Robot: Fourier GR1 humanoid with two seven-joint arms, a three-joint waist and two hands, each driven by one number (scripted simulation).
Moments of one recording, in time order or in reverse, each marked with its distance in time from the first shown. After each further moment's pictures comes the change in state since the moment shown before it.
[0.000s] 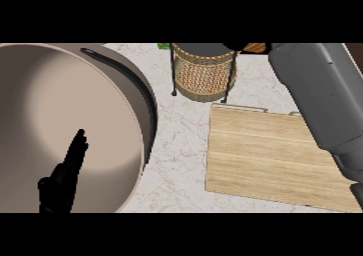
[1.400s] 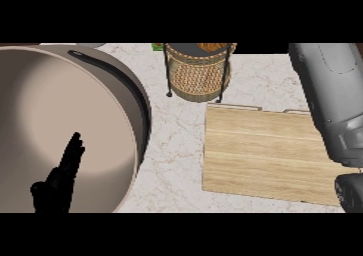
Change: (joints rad) left arm 0.031 -0.030 0.042 -0.015 -0.008 -0.028 -0.008; right arm -0.066 0.066 -0.456 0.305 -0.285 -0.432 -0.342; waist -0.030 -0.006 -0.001
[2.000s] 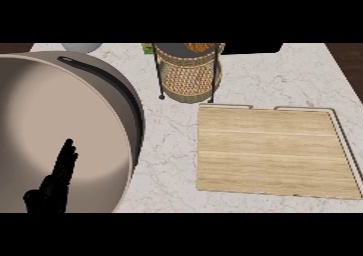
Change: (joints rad) left arm 0.049 -0.016 0.027 -0.019 -0.016 0.010 -0.013; right arm 0.237 -0.327 -0.173 -0.114 -0.160 0.235 0.001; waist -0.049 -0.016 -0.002
